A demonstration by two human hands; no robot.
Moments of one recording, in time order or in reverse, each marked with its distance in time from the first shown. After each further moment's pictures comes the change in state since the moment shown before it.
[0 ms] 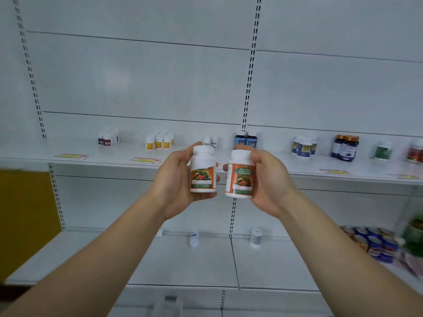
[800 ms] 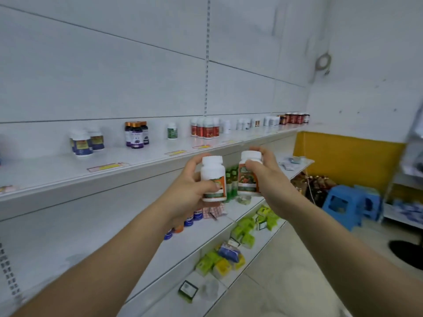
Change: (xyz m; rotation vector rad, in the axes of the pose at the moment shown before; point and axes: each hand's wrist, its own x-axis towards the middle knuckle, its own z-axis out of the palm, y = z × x) left_hand 0.092 -0.260 0.395 0.224 -0.691 -0.226; right_hand -0.249 -0.167 -0.349 -0.751 0.931 -0.205
